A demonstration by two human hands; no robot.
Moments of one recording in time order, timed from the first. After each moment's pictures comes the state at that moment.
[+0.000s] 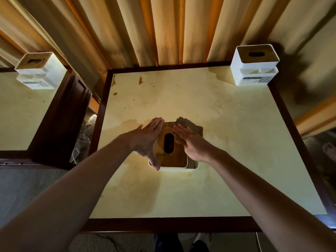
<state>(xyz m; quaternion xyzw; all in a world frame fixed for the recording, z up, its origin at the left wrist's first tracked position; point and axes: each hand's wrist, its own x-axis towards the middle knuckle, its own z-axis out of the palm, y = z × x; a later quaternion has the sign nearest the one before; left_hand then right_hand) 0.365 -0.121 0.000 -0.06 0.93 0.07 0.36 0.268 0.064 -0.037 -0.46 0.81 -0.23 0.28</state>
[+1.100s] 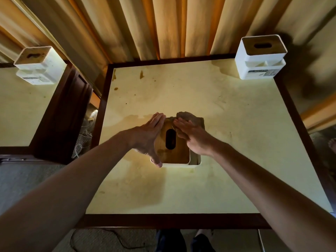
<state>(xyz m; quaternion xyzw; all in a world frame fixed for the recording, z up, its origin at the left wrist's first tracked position) 0.370 -0.119 0.003 -0.08 0.92 0.12 0.36 0.259 0.060 -0.042 -0.48 0.80 -0.23 0.27</state>
